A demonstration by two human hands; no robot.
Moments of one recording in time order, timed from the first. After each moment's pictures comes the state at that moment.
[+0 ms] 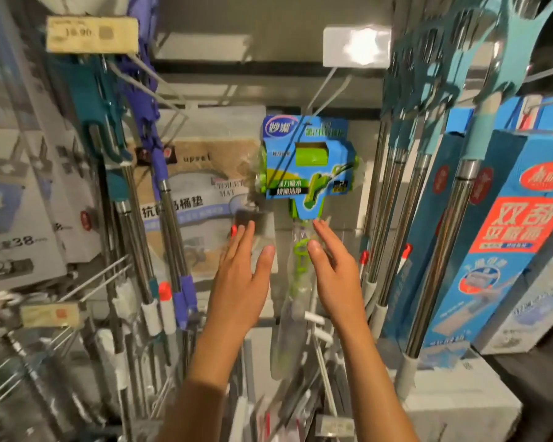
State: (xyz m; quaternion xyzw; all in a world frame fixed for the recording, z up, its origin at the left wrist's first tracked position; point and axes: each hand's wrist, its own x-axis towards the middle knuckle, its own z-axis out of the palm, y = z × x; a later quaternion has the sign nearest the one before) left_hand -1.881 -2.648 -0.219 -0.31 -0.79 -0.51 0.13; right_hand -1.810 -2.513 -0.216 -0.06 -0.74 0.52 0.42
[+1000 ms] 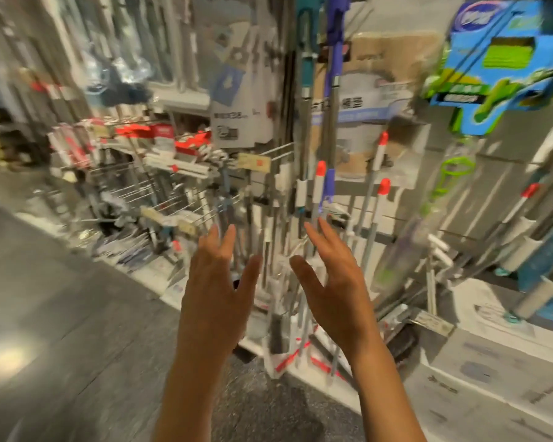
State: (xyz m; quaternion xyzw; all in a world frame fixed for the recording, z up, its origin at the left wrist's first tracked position) left_hand -1.658 -2.915 -0.311 -0.05 -0.91 -0.35 0.21; right_hand -1.662 -2.740 -0.310 0.10 -0.87 0.43 0.20
